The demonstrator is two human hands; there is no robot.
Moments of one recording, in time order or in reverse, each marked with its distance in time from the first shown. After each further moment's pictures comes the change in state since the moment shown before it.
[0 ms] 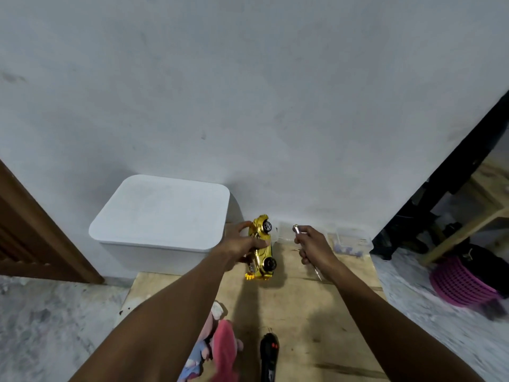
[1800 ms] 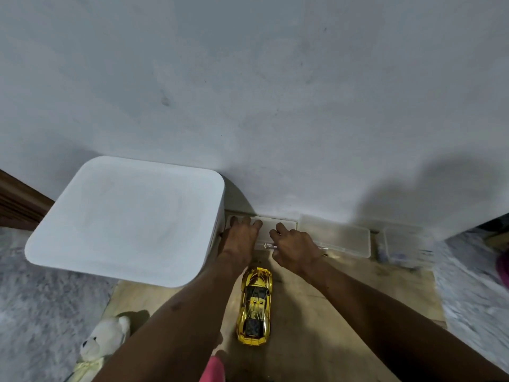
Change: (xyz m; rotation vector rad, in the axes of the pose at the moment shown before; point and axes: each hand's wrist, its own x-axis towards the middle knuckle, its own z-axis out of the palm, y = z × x) left_hand 0.136 -0.009 0.014 1.754 0.109 0.062; right_hand 0.162 0.061 0.070 -1.395 -0.358 -0.684
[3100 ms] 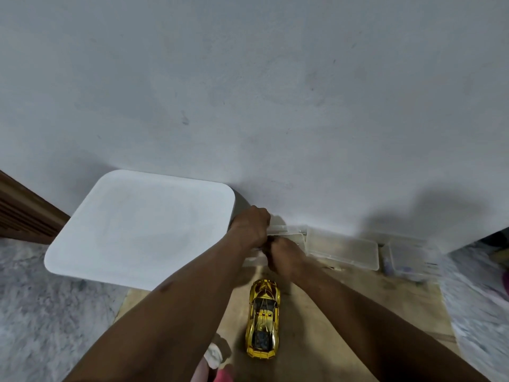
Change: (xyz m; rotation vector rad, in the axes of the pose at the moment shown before) left_hand 0.020 -0.022 -0.059 -0.303 0.027 0.038; right_hand 0.027 -0.023 0.002 0.303 0.029 -0.030
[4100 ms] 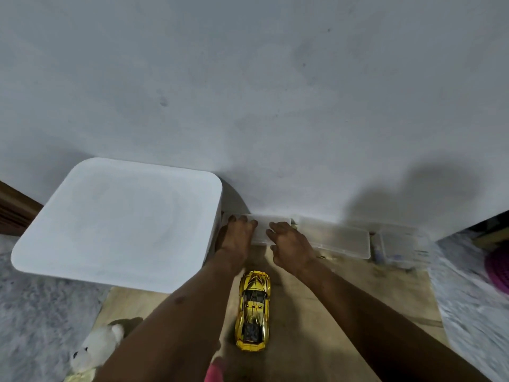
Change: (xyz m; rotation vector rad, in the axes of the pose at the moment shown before) left_hand -0.005 -0.005 0.067 0.351 -0.015 -0.013; right_hand -0.020 0.027 0.003 -0.134 0.060 0.056
